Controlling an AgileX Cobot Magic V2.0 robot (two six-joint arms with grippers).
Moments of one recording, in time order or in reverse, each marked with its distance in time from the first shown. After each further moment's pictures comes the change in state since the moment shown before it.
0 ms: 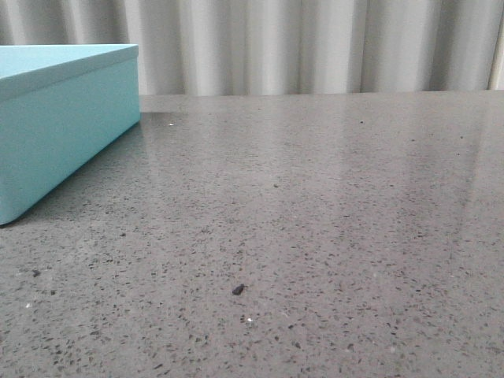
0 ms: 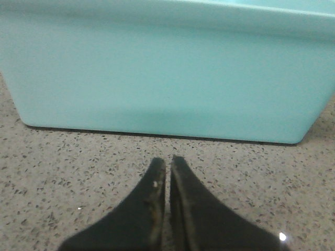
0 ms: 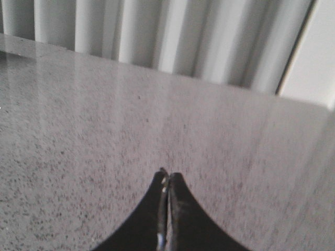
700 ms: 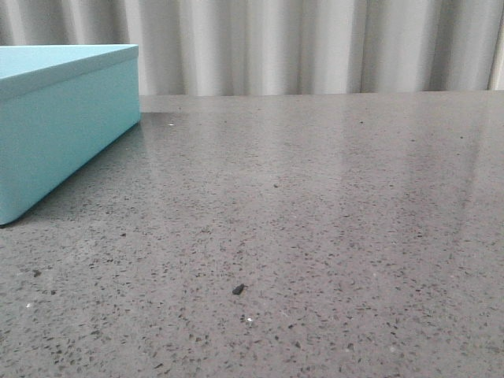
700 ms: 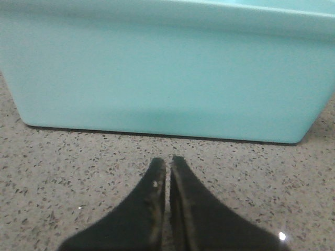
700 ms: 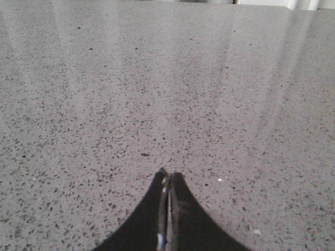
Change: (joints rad) left arm 0.000 0.000 0.000 0.000 0.001 0.000; right arm -0.172 0.000 0.099 0.024 0.077 0.092
